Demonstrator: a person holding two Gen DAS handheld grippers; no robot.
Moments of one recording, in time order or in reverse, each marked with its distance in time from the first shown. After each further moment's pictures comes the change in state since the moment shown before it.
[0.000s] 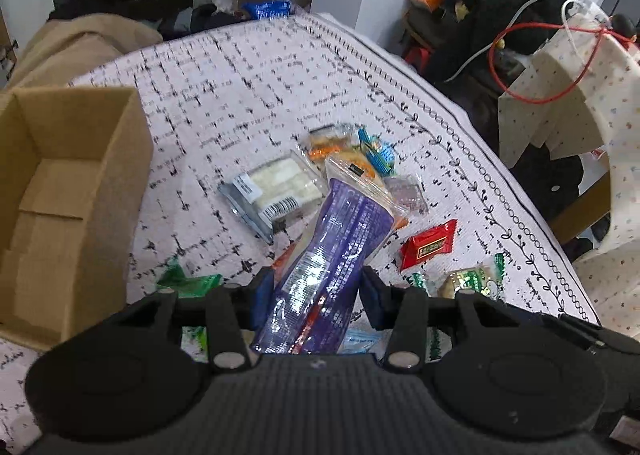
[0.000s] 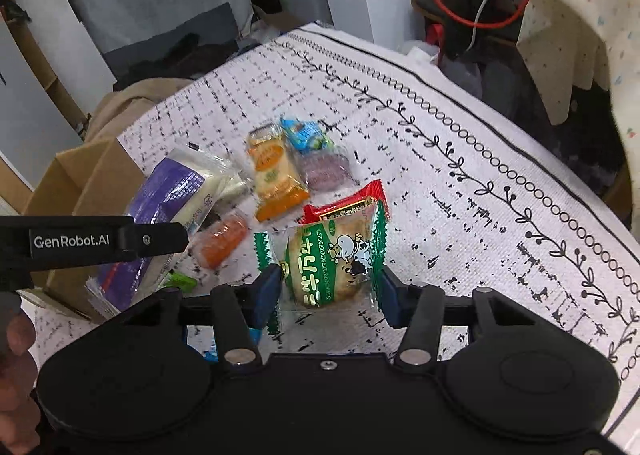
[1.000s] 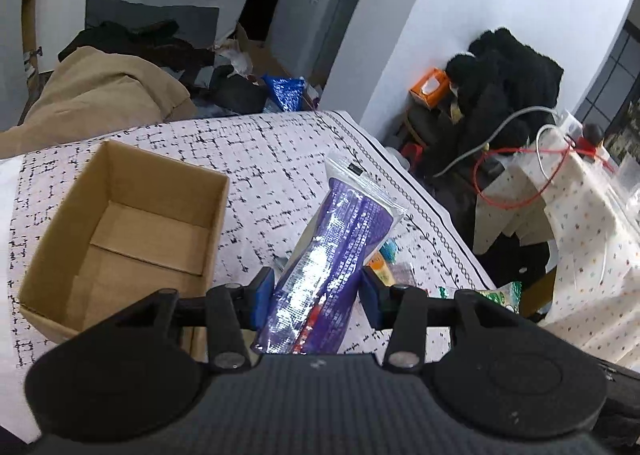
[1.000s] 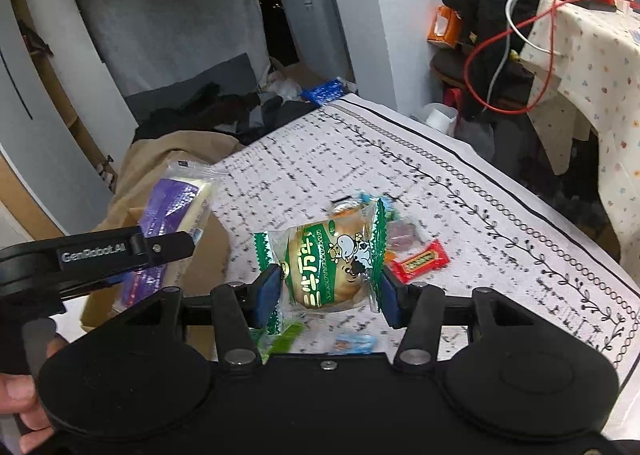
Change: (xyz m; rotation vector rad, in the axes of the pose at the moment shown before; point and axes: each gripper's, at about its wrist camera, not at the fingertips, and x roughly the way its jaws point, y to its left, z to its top) left arm -0.100 0.070 0.008 -0.131 -0.216 -0.083; right arm -0.080 0.088 0.023 0.007 -0.146 0.015
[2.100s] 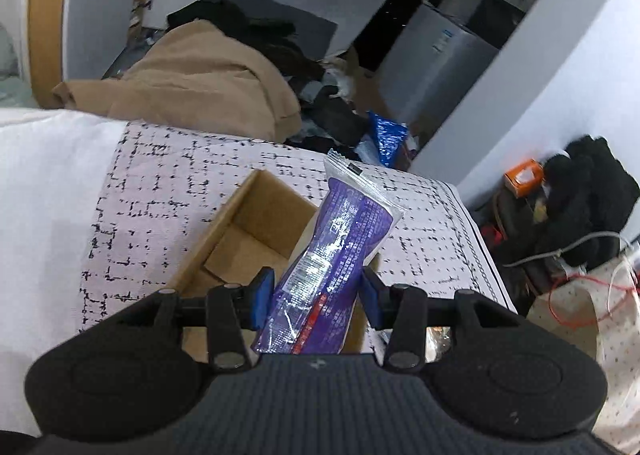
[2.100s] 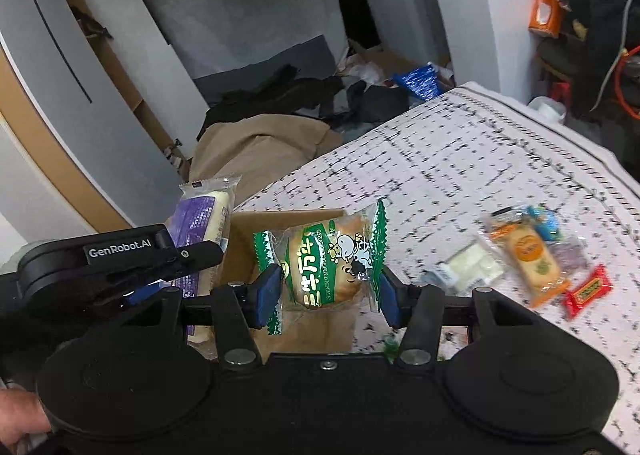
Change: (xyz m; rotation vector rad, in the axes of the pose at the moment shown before) left arm -0.005 0.116 0.042 -0.332 -0.069 0.151; right arm 0.076 0.108 0.024 -0.033 0.054 0.209
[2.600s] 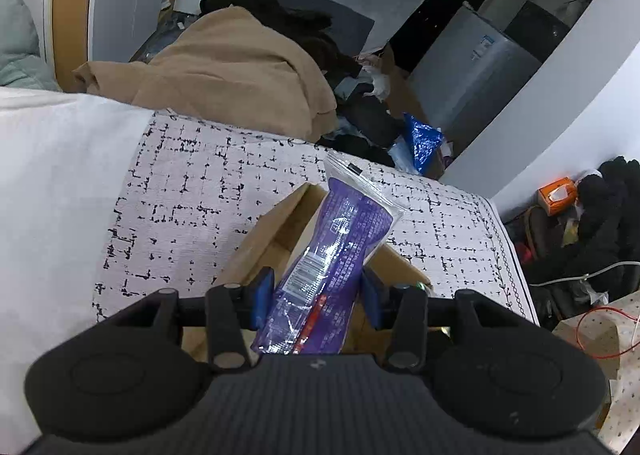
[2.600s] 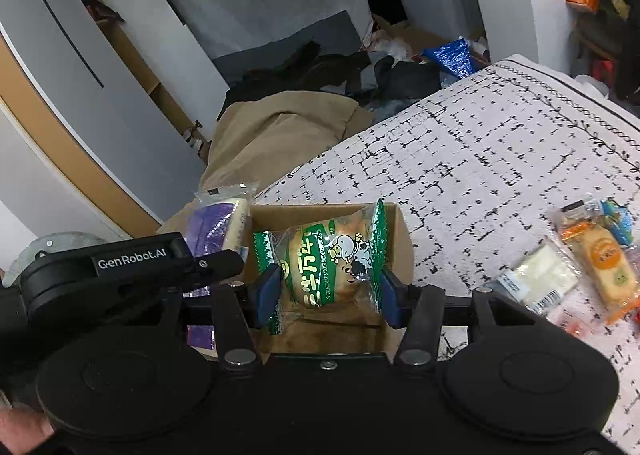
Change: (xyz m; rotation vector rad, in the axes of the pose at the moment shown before) left arm 0.036 0.028 0.022 -0.069 0.027 0.068; right arm 0.062 0.018 0.009 0.006 0.065 0.077
